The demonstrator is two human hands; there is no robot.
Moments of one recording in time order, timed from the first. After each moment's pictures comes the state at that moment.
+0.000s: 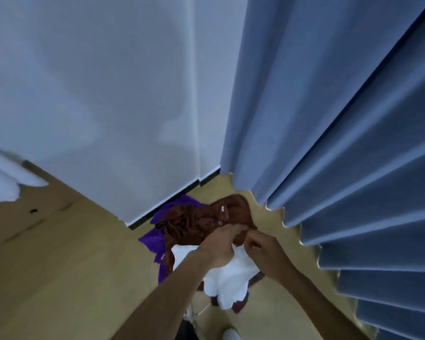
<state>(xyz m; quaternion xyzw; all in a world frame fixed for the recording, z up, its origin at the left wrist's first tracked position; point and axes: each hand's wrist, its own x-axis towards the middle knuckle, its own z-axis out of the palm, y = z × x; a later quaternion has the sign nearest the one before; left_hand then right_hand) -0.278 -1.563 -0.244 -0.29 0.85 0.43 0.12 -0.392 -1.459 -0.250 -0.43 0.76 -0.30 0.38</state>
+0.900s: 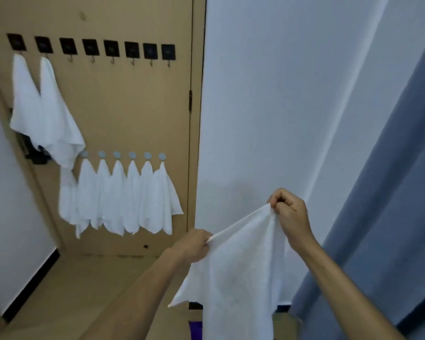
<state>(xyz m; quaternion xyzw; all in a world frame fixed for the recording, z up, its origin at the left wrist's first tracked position) -0.024 -1.566 0.017 -0.57 0.78 0.22 -0.11 -0.251 -1.545 0.113 -0.63 0.47 -0.55 0.29</state>
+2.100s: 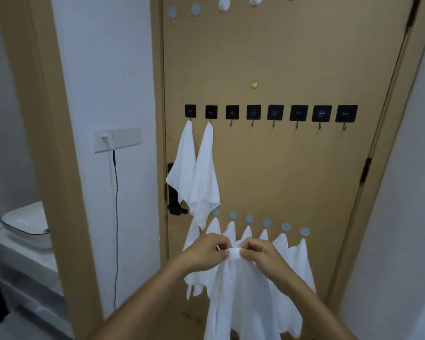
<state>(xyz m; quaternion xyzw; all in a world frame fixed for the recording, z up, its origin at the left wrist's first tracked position) 0.471 -1.655 0.140 -0.66 0.67 0.22 -0.27 0.302 -1.716 0.133 -0.78 0.32 -0.28 0.46</state>
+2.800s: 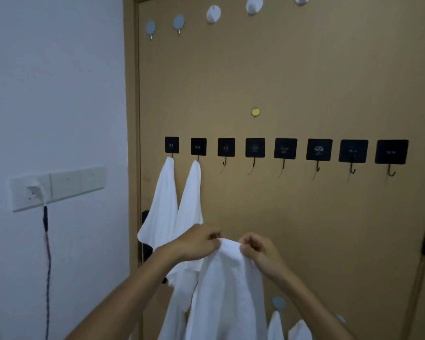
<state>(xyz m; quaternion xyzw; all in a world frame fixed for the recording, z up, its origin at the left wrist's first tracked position) 0.589 -1.919 0.245 -0.67 0.68 0.13 -0.25 0.419 -2.009 0.197 -0.80 0.26 -0.38 0.39</state>
